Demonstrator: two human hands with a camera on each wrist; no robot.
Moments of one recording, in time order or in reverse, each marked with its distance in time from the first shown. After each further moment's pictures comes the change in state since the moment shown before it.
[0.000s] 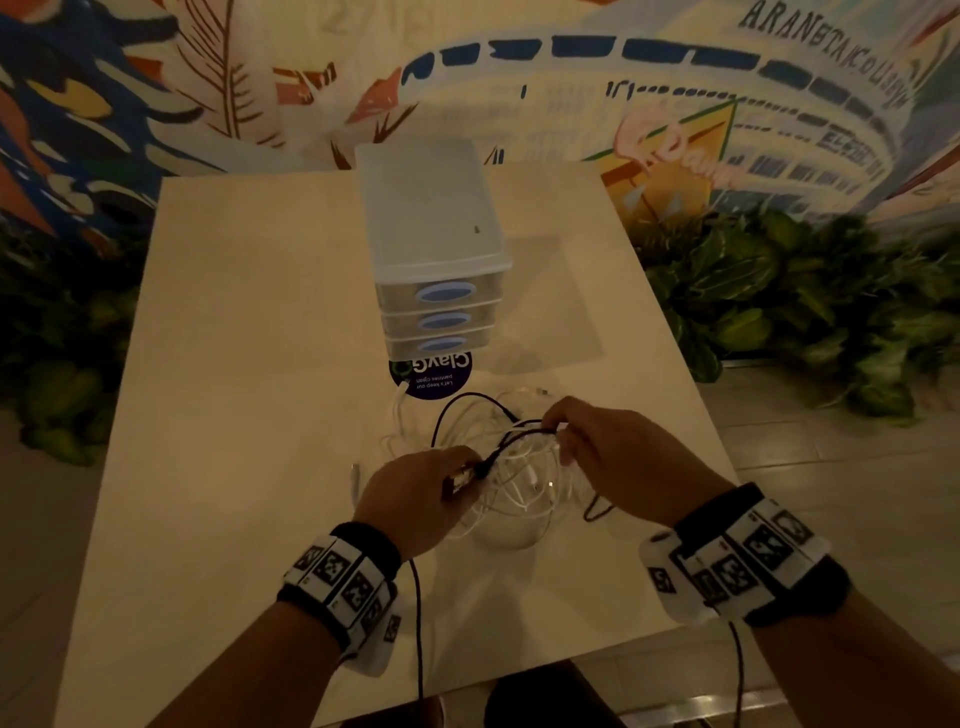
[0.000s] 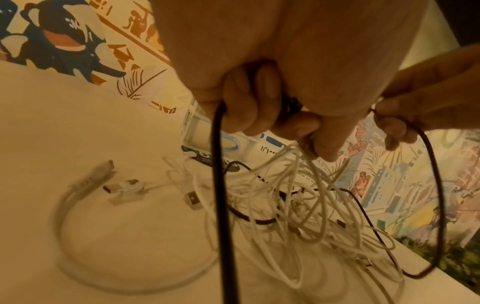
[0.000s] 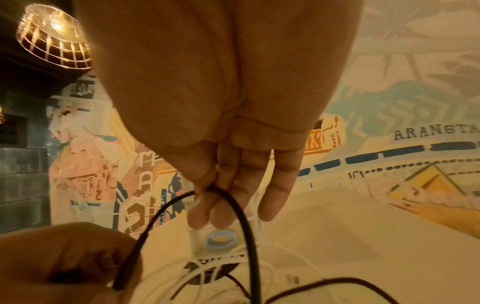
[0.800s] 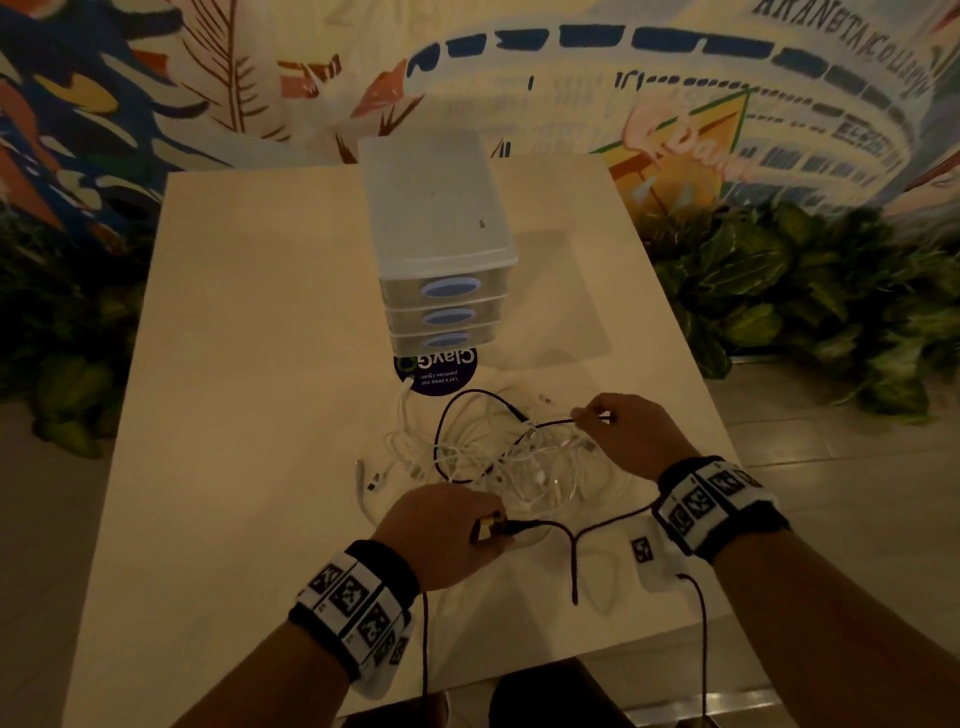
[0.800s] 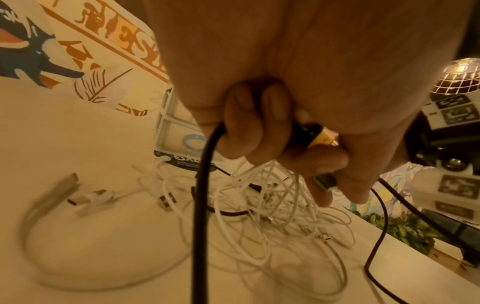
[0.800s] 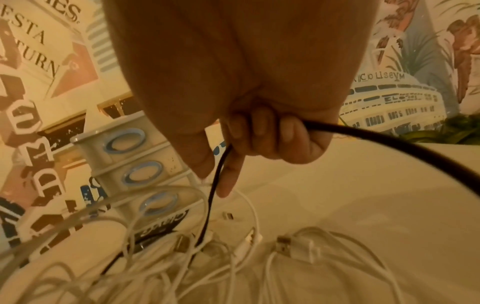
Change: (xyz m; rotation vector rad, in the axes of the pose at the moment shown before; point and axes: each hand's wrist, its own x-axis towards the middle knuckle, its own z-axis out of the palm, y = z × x) left_hand -0.015 0.017 0.008 0.173 -0.254 0.146; right_hand 0.044 0.071 0.032 0.051 0.096 0.393
